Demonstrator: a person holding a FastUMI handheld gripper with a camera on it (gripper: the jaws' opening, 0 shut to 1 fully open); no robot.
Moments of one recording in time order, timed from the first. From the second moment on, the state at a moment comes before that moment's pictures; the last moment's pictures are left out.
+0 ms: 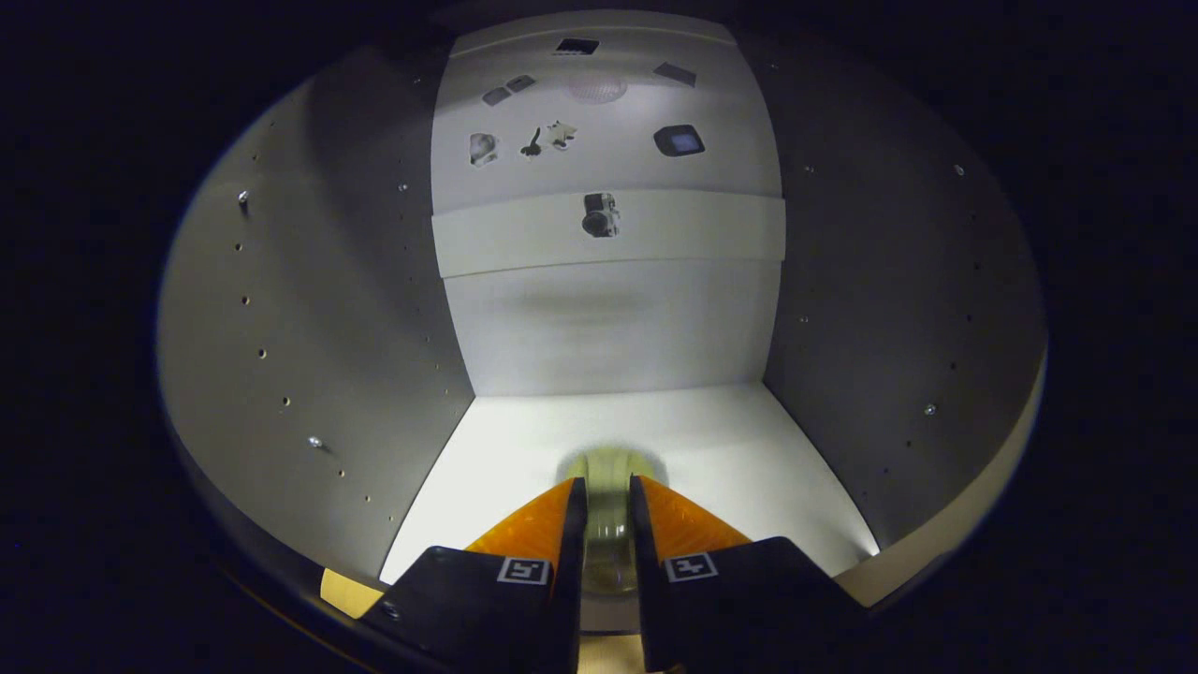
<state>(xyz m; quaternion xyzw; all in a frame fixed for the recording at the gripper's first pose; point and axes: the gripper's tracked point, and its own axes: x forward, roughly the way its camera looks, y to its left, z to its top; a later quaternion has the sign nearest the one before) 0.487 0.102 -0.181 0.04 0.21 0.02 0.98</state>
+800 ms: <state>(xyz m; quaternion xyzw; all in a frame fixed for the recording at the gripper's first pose) 0.371 0.102 -0.059 0.02 0.09 0.03 1.00</state>
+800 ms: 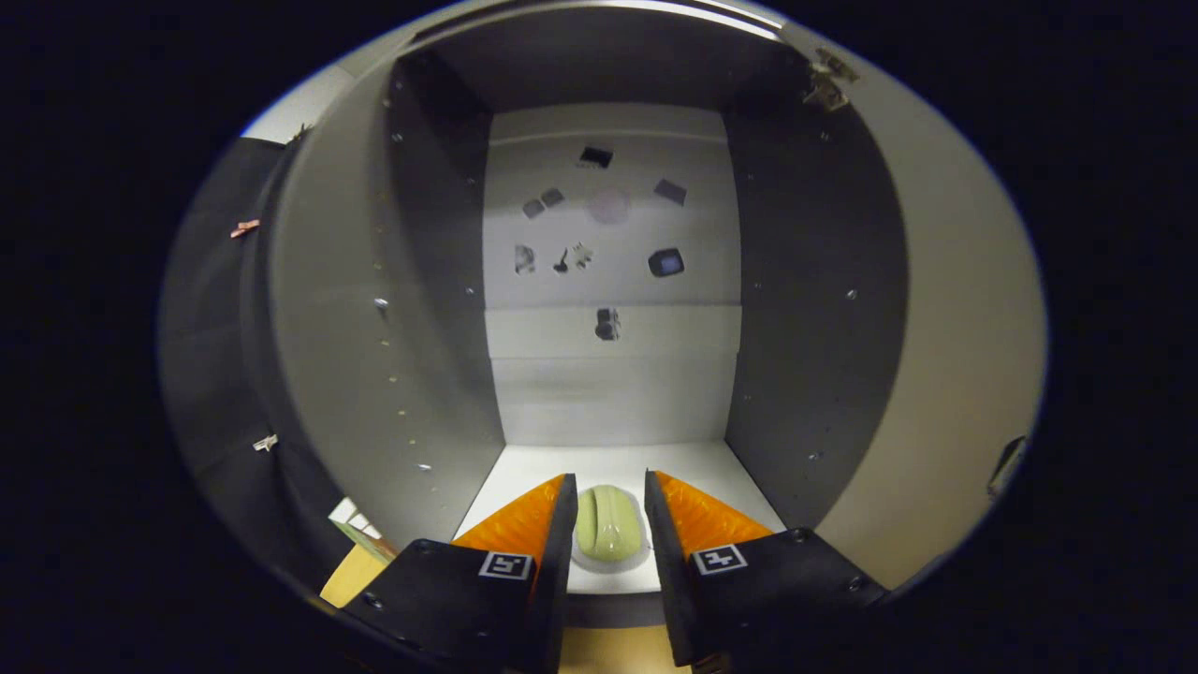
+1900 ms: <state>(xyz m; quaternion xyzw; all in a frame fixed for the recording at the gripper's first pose) 0.089 0.057 -0.010 0.05 0.03 -0.01 1.00</state>
